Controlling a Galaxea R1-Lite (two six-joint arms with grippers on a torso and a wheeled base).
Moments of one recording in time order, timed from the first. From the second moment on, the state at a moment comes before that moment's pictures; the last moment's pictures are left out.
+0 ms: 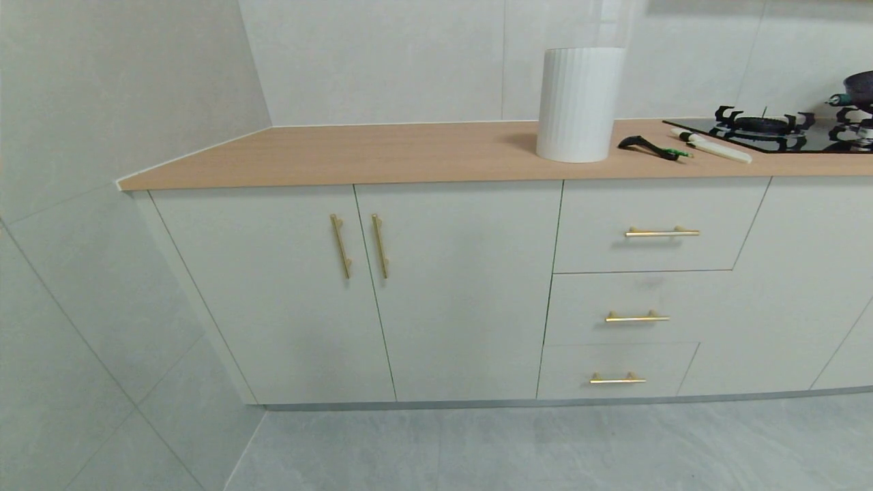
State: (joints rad) left arm 0.00 0.00 0.00 0.00 0.00 0.00; right arm 0.00 0.00 -0.02 0.01 -0.02 -0.08
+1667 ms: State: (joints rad) left arm 0.00 0.00 0.00 0.01 0.00 0.00; right arm 0.00 0.00 0.00 0.00 -0.01 0.00
